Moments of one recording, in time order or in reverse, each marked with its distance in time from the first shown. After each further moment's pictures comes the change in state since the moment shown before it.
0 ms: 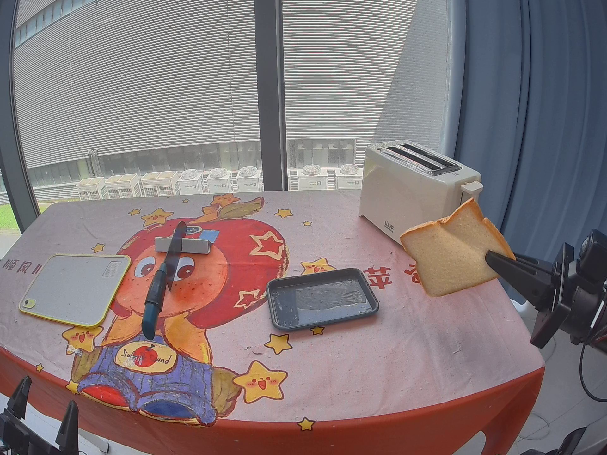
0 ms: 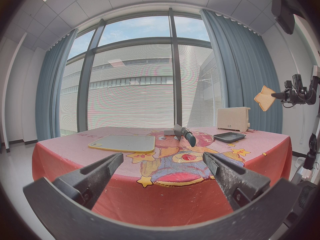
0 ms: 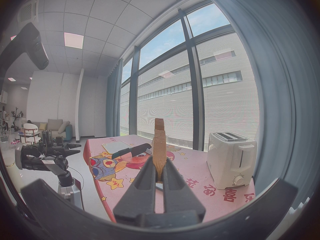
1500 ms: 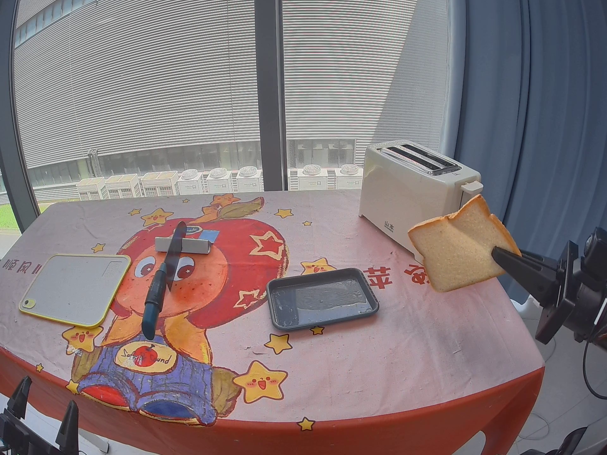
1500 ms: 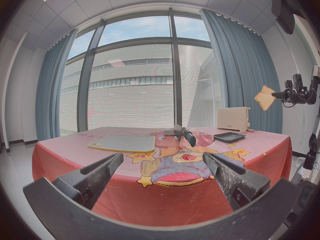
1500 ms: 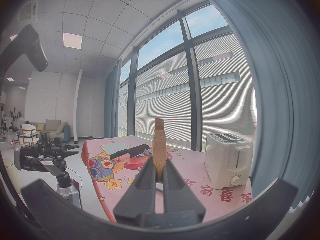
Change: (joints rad) left arm 0.000 0.000 0.000 0.000 0.000 0.000; right arm -0.022 -0.017 0.000 0.010 0.000 0.005
